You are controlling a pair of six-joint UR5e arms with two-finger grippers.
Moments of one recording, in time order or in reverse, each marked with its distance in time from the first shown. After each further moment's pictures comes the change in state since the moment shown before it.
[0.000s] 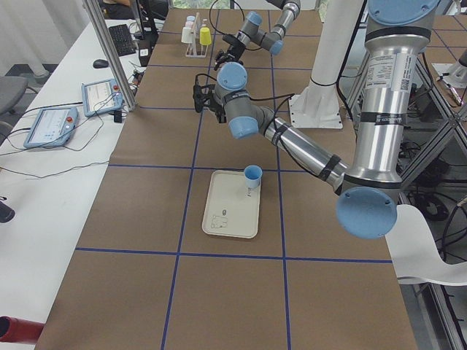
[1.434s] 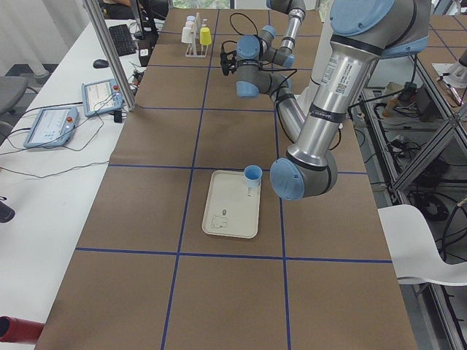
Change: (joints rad) left arm 0.425 -0.278 0.030 0.005 0.226 -0.214; right arm -0.144 0.010 -0.104 0.514 -0.096 -0.127
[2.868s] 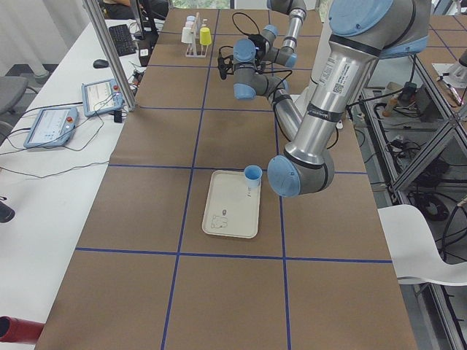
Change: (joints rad) left arm 0.009 -0.030 0.072 0.001 0.010 0.008; right arm -0.015 0.002 0.022 0.000 -0.002 -0.045
